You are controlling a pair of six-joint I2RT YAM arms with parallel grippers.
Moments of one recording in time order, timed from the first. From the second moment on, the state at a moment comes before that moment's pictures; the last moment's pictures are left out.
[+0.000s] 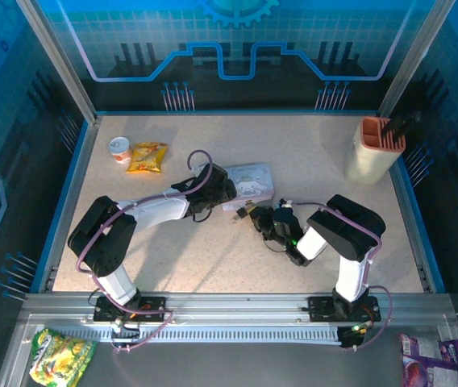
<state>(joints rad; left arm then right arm) -0.62 1.70 1.01 -0.22 -0.19 -0.93 0.67 1.87 0.36 1.12 0.03 1.52</state>
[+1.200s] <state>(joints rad) -0.64 1.69 1.01 -0.23 -0.20 -0.93 0.59 1.84 0.27 1.21 0.03 1.61</state>
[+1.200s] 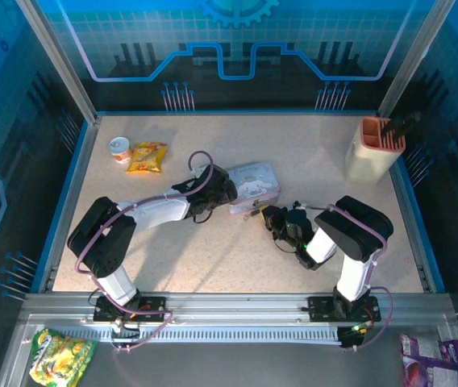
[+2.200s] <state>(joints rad) -0.58 0.86 0.54 -0.36 -0.35 -0.65 0.31 0.97 0.20 0.33 -0.34 1.07</state>
